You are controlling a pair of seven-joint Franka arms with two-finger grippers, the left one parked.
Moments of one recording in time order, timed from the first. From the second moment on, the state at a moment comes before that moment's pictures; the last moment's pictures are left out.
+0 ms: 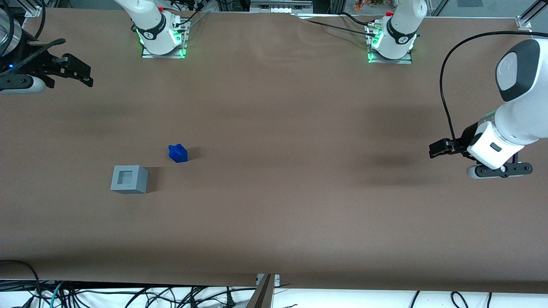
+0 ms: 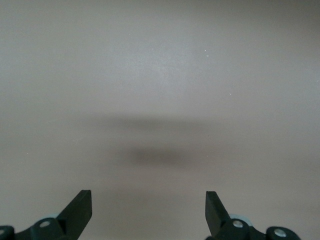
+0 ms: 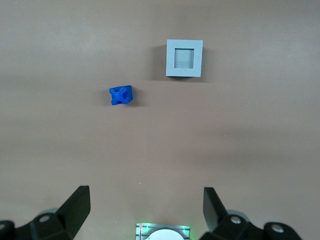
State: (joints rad) arm 0.02 -0.04 0.06 -1.58 0.01 1.46 0.04
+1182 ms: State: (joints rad) arm 0.02 -0.02 0.06 -1.59 0.01 1.49 0.04
